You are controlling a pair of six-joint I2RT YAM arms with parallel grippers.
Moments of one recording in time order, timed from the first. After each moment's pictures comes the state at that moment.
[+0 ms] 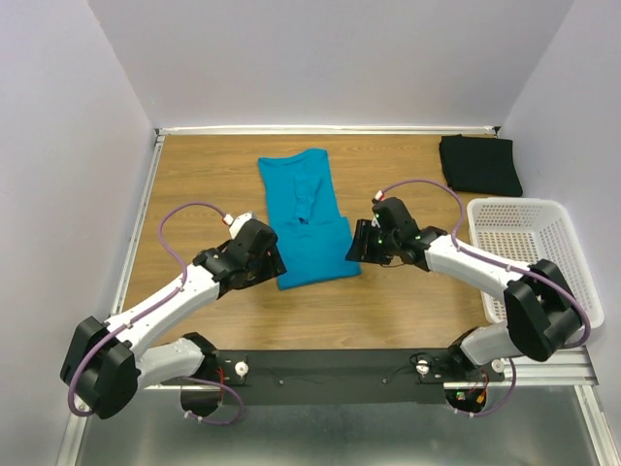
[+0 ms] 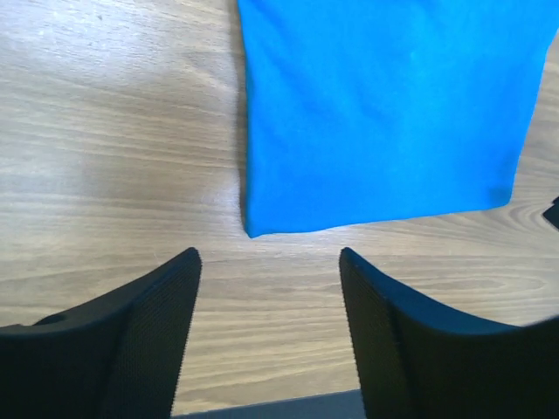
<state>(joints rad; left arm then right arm) -0.64 1.10 0.70 -0.56 -0.17 -0.91 0.62 1.44 0.81 -0.24 -0.11 0.69</state>
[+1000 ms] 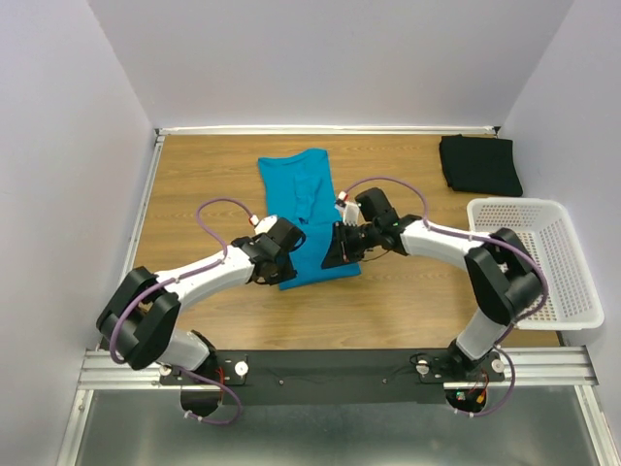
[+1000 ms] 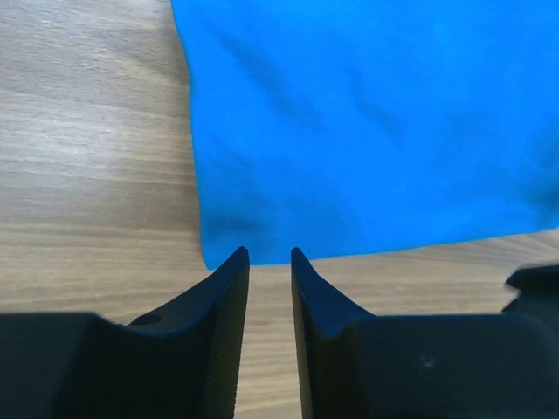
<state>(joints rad) -0.73 1.39 0.80 -0.51 -0.18 -0.97 0.62 1.67 0.97 -0.17 -0.60 0.54</state>
